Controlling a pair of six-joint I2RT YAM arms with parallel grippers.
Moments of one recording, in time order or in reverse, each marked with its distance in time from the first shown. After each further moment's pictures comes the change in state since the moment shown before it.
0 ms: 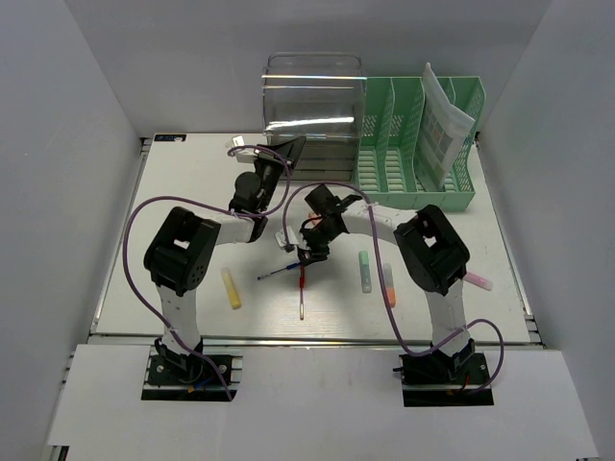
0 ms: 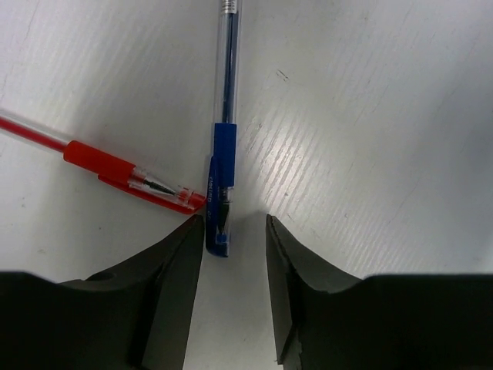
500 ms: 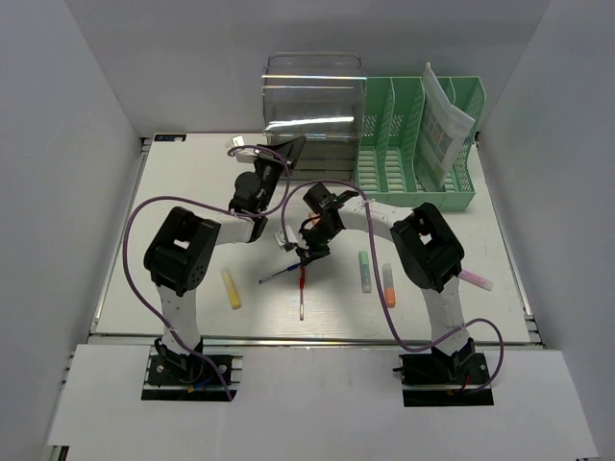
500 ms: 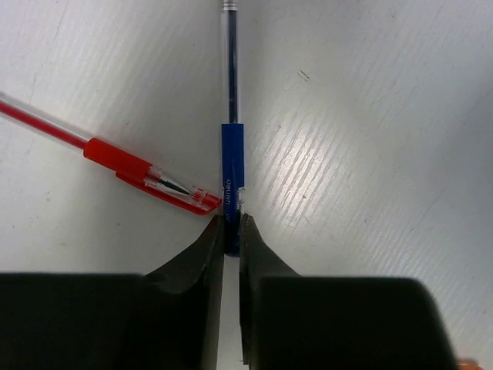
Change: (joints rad) left arm 0.001 0.000 0.000 0.000 0.000 0.000; right arm -0.005 0.056 0.092 -0.146 -0.023 -0.037
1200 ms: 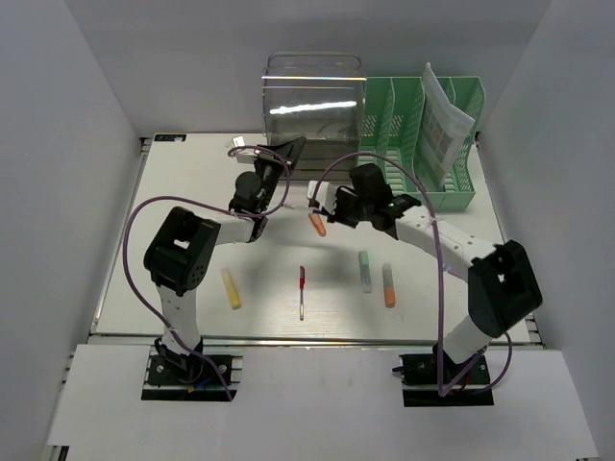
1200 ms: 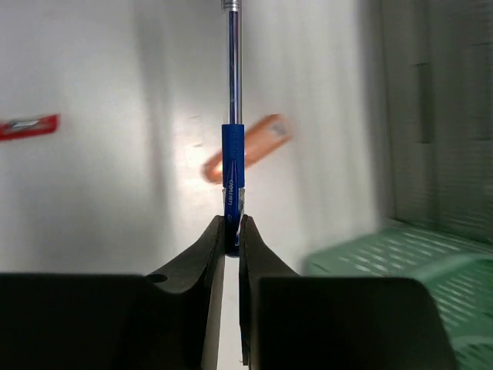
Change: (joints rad) left arm 0.000 0.000 0.000 -0.015 -0.002 0.000; right arm -0.104 -0.472 -0.320 0.383 0.340 0.452
